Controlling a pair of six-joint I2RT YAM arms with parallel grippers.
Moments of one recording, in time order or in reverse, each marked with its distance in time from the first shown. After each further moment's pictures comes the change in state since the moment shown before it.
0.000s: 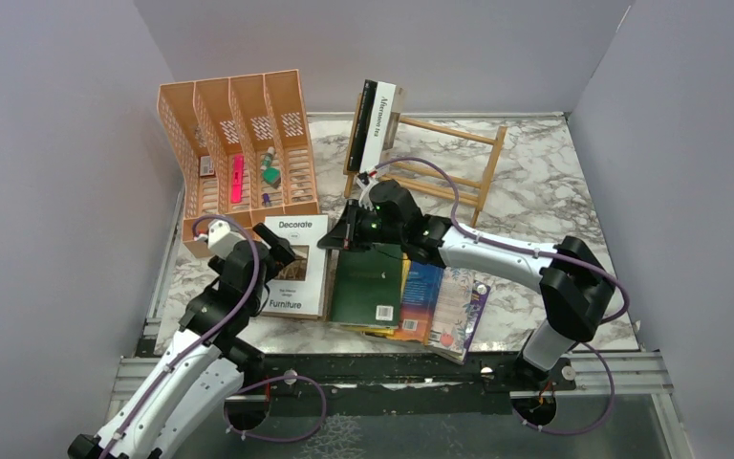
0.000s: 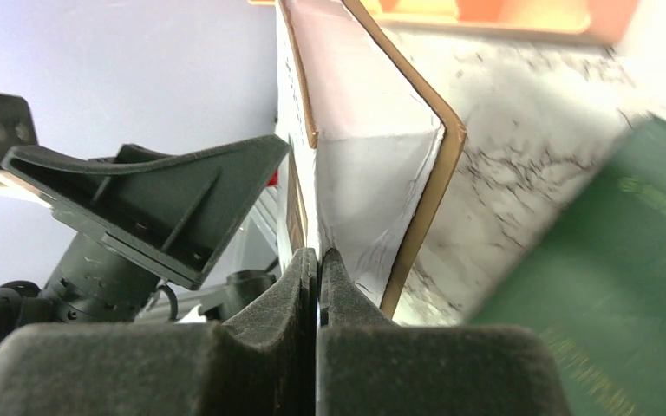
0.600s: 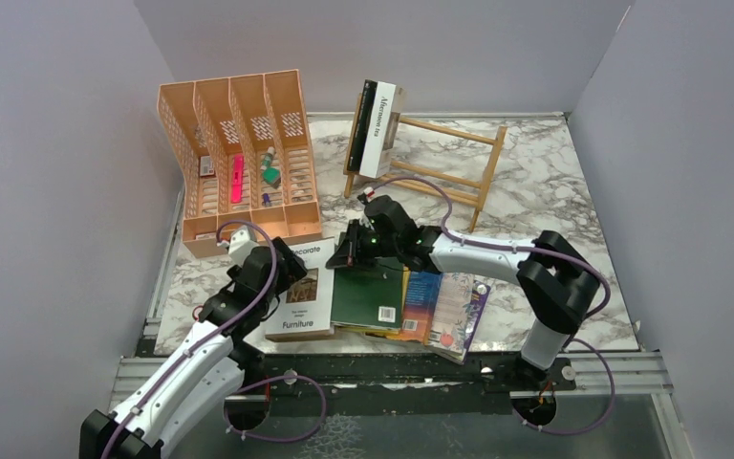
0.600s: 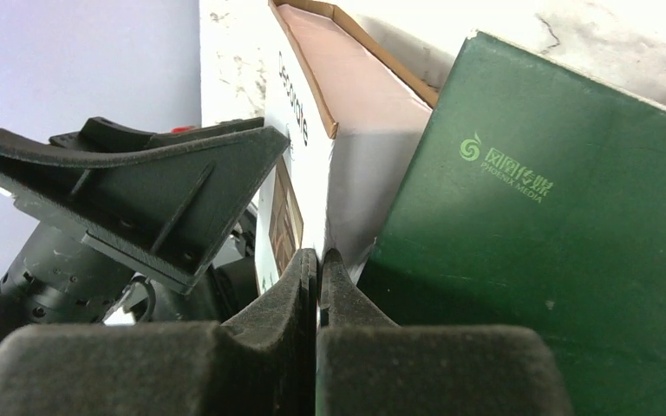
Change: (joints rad) left arm 0.000 0.086 -0.157 0.109 0.122 -0.026; right arm -0.004 0.093 -0.062 0.003 -0.034 0.013
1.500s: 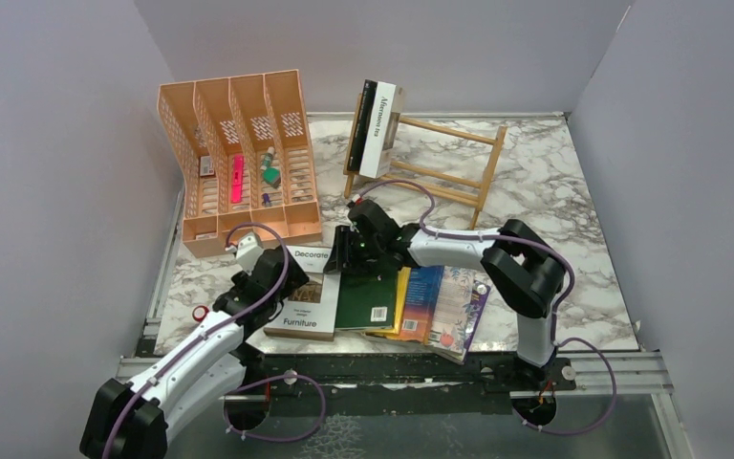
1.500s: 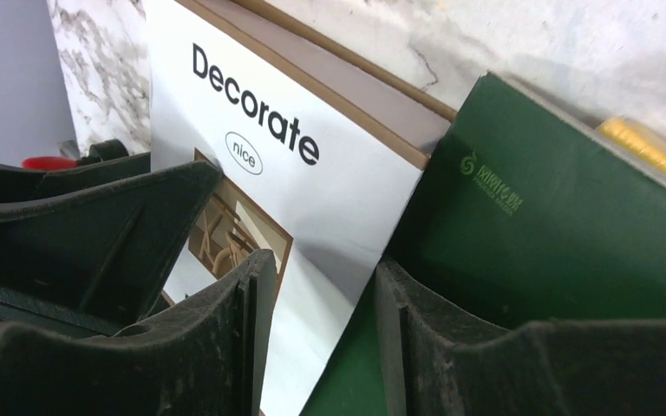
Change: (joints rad) left arm -0.005 0.151 -0.056 0.084 -0.025 -0.030; right arm 0.001 0.170 0.125 -0.128 0.082 -0.125
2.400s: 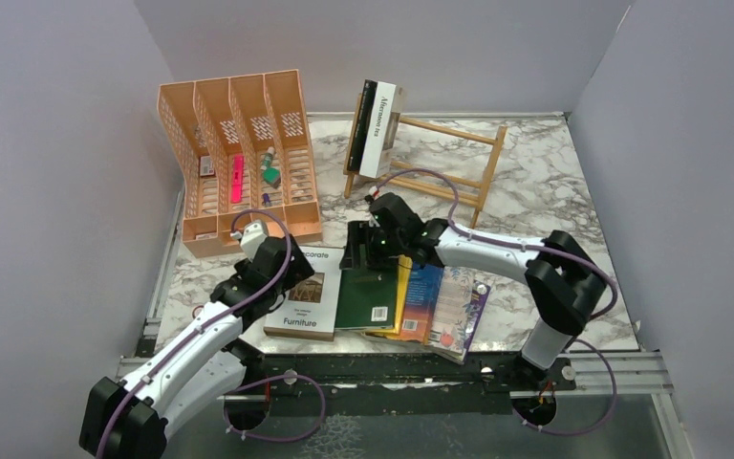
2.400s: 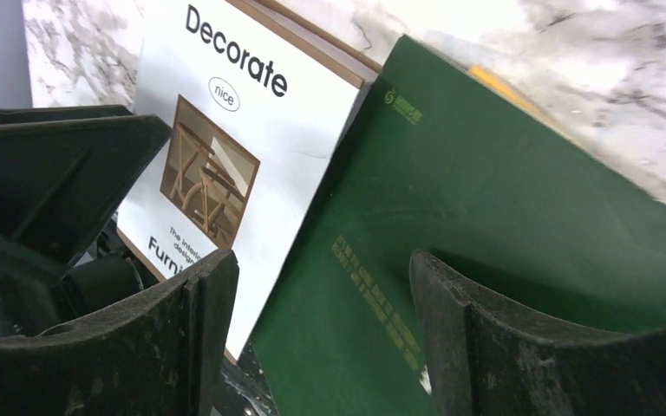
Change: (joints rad) left arm -0.009 0.017 0.137 -0.114 0.050 0.067; right arm -0.055 -0.242 -0.117 -0.129 0.036 -0.180
